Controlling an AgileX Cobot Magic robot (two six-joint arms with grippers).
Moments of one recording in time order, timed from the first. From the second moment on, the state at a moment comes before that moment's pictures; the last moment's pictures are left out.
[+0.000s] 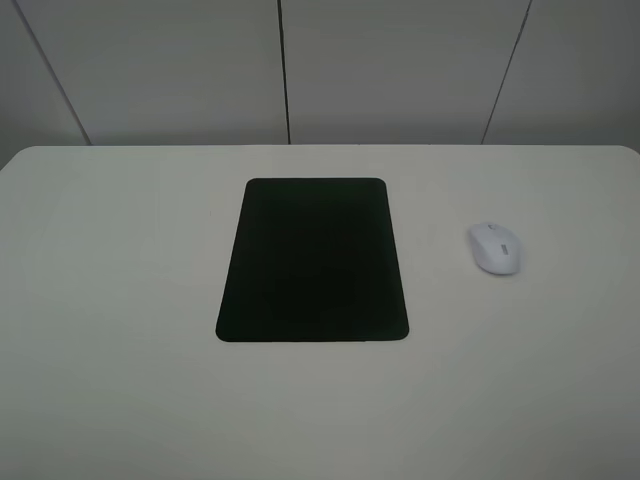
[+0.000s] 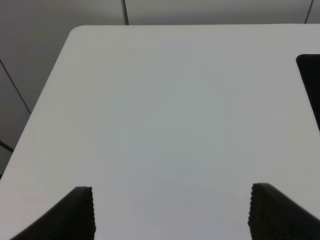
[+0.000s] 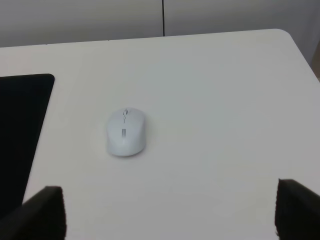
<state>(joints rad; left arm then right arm) -0.01 -0.01 -0.51 0.03 1.08 -0.05 -0.04 0.00 -0.52 -0.08 1.07 0.09</state>
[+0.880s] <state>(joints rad) -0.01 -0.01 -0.51 0.03 1.08 -0.05 0.22 1.10 -0.89 -0.11 0.87 0.16</state>
